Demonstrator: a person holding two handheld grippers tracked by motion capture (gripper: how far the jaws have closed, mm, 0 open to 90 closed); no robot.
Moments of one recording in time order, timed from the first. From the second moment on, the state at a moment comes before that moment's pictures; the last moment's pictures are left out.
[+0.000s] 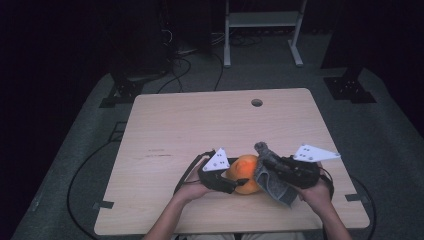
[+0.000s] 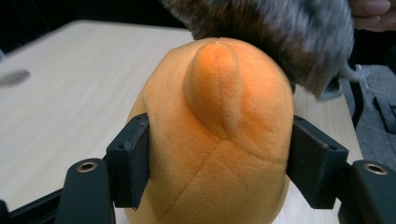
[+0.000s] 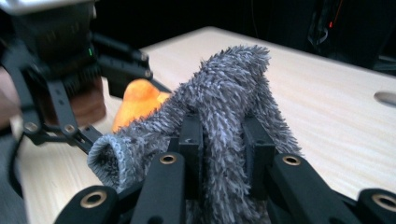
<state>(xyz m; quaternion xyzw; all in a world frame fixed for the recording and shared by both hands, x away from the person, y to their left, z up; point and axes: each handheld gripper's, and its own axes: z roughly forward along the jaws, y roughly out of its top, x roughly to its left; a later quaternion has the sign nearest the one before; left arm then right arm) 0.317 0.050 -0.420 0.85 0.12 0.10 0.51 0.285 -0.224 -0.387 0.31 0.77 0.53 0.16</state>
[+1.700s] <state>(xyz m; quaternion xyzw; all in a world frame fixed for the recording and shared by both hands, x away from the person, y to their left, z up) 0.324 0.045 -0.438 0.82 0.16 0.08 0.54 0.294 -0.239 -0.403 0.33 0.77 0.53 0.15</state>
